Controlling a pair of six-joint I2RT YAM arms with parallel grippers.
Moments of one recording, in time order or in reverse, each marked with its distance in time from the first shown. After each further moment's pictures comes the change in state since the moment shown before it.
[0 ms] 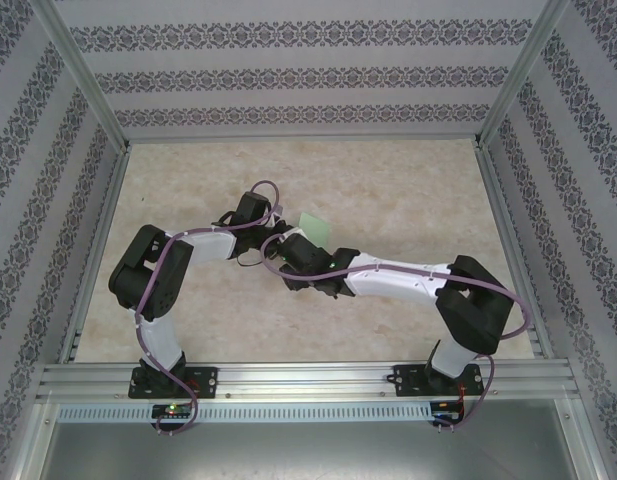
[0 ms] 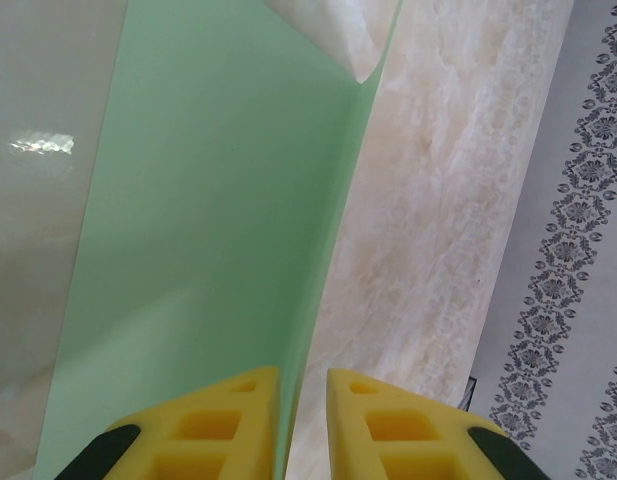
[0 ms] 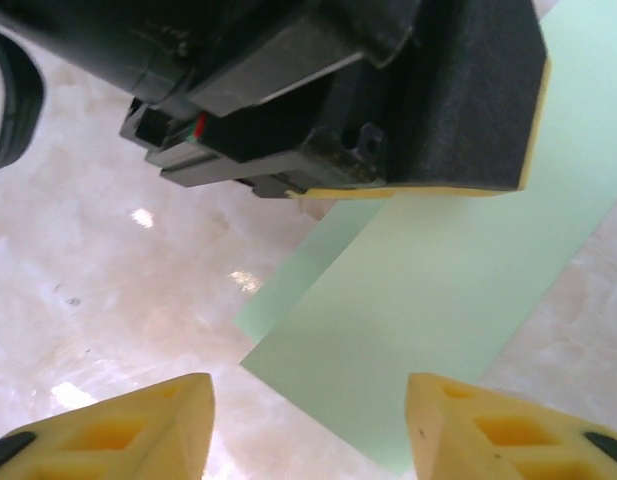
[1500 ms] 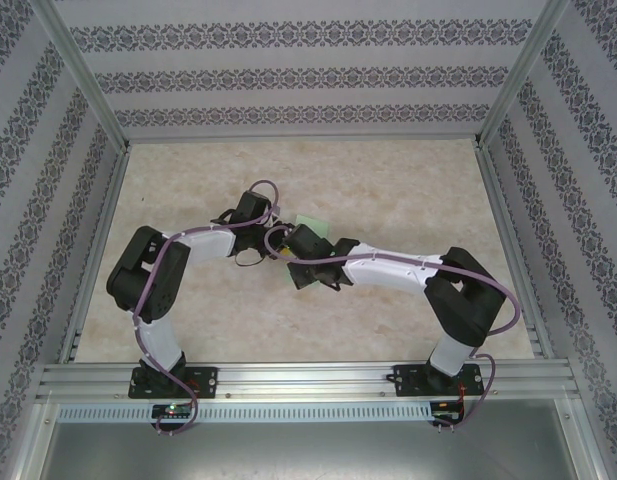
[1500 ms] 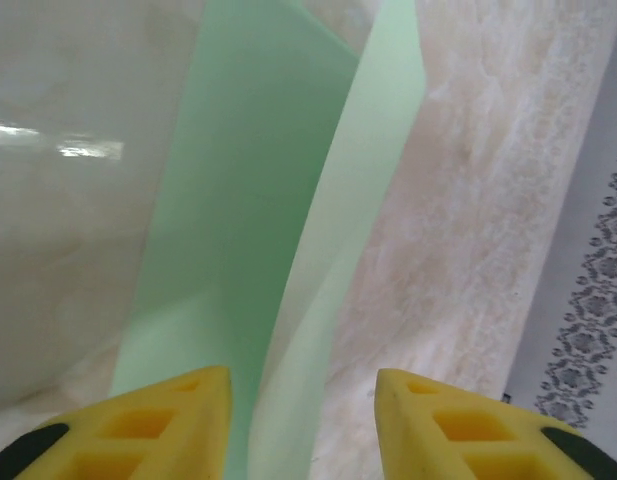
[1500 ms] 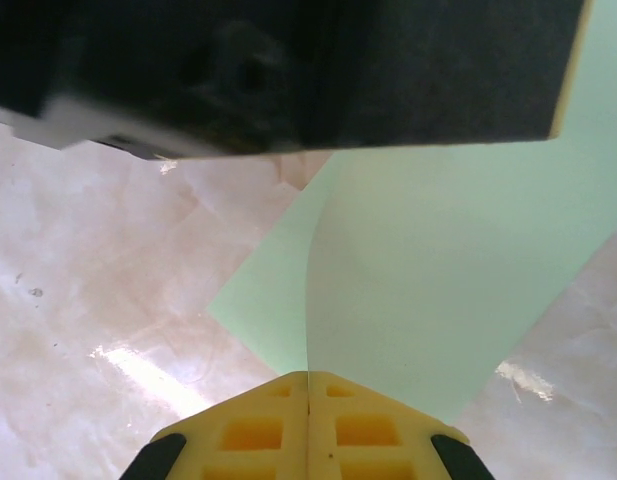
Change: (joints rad) left arm 0.001 -0.031 0.026 -0.137 -0.082 0.054; right arm -0.097 0.060 0.029 -0.044 -0.157 0.009
